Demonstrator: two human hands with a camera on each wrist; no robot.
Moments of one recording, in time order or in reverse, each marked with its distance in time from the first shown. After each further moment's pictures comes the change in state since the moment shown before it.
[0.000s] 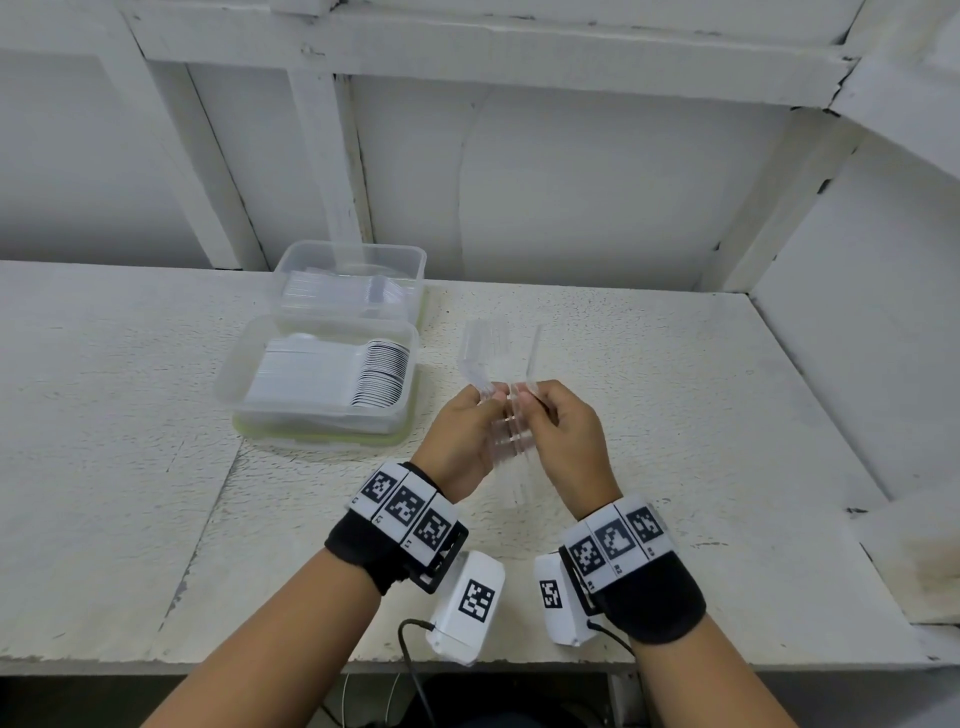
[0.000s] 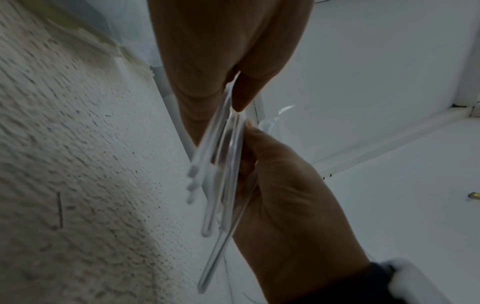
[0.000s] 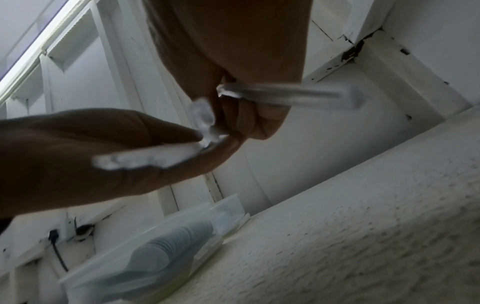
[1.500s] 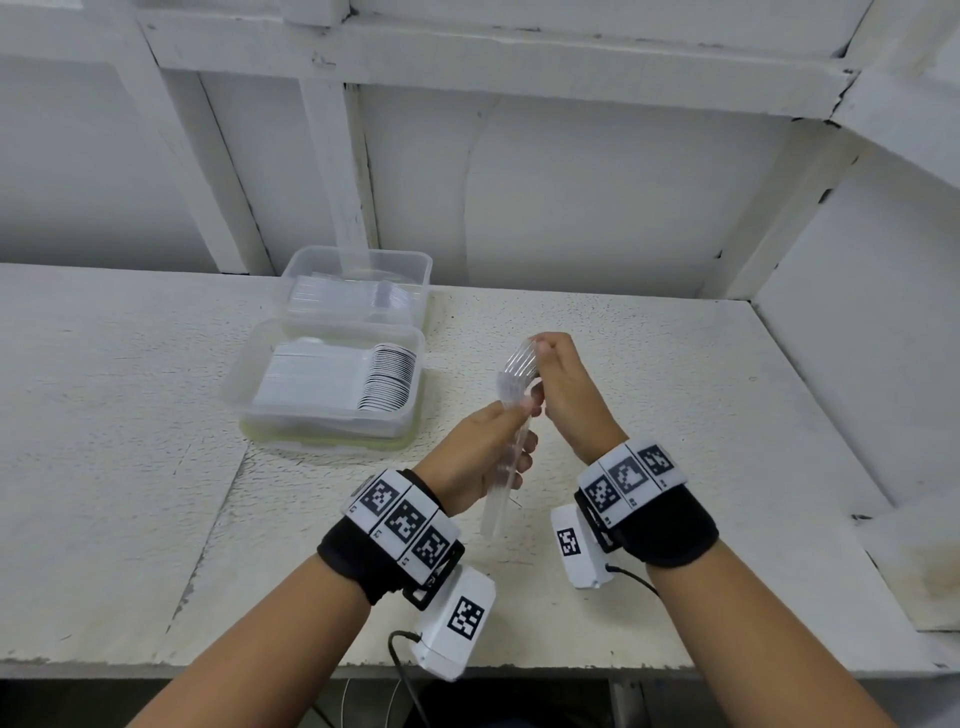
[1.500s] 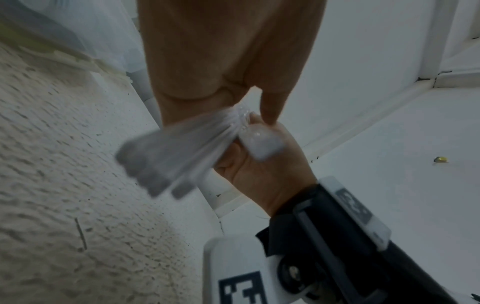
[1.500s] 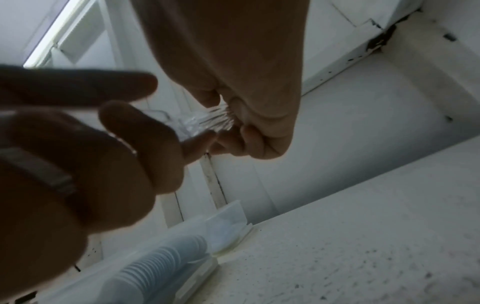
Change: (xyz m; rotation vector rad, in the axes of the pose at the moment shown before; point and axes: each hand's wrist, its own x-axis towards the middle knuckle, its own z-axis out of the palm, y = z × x) left_hand -0.013 0.006 0.000 0.358 -0.074 -0.126; right_hand 0.038 -0.024 -0.004 0.034 -0.178 0.063
